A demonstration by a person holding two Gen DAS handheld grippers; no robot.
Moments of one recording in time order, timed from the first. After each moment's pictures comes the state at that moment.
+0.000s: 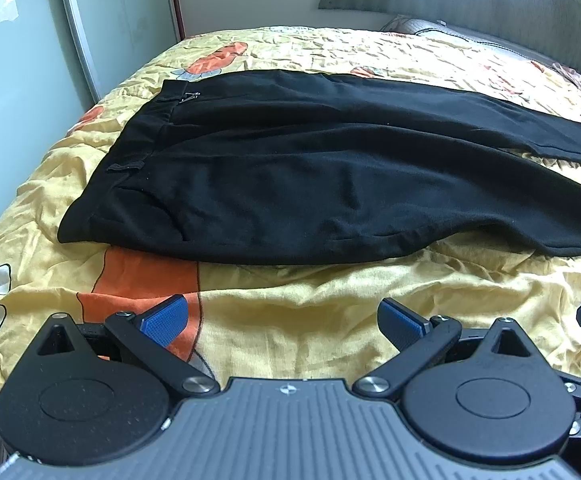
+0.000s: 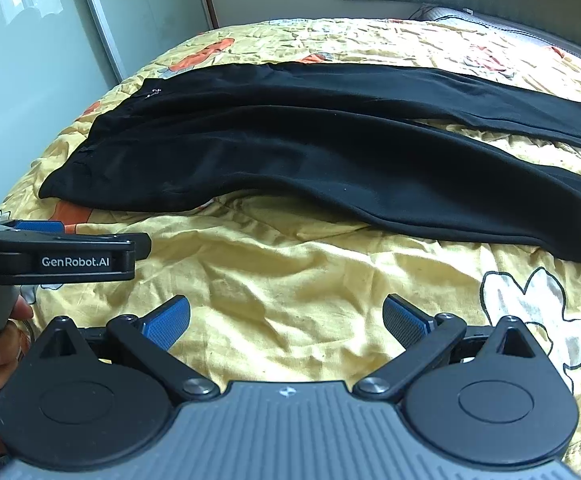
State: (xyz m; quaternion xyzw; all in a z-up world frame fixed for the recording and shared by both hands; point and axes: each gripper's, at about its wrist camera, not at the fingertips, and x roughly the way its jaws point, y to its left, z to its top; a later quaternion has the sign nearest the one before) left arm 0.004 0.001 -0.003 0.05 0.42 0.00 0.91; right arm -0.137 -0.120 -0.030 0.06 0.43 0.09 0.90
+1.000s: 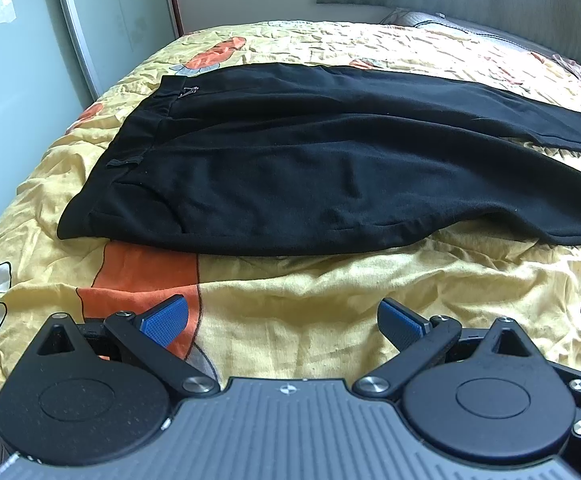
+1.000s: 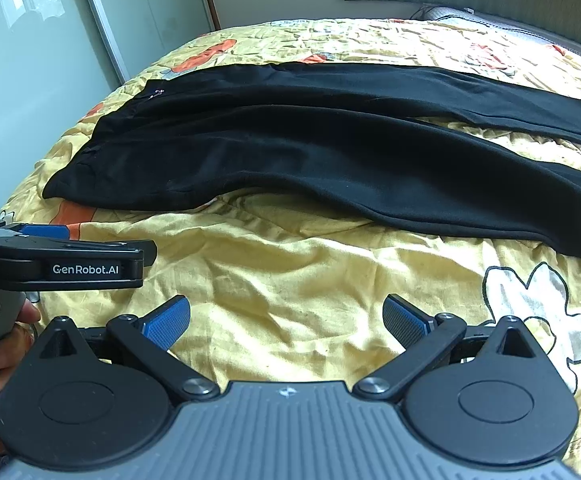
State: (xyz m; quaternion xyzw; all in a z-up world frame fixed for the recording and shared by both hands) left arm 0.004 0.002 -0.007 0.06 0.42 0.00 0.90; right arm -0.139 -0.119 -0.030 0.07 0.43 0.09 0.90
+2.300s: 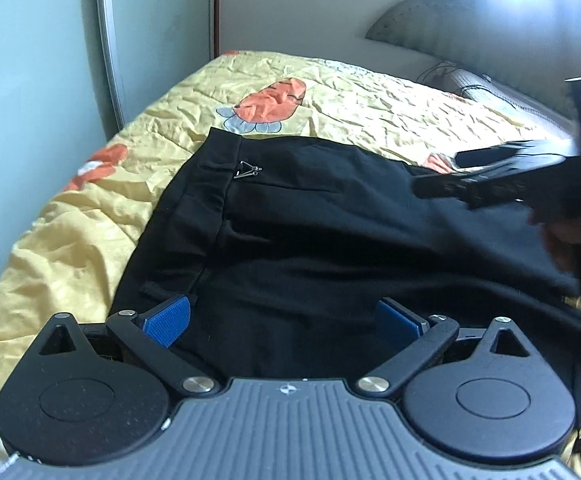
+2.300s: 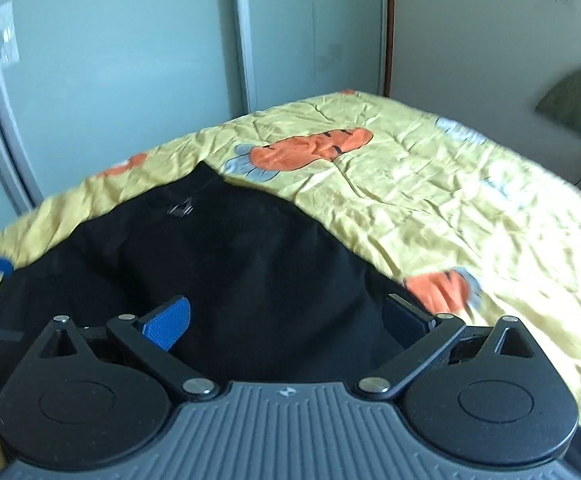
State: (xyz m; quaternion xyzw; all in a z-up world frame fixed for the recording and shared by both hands) left arm 0.140 0.085 0.037 -0.04 0.41 0.02 0.91; right arm 0.189 -0.078 -0.001 -0.08 0.34 0.35 0.87
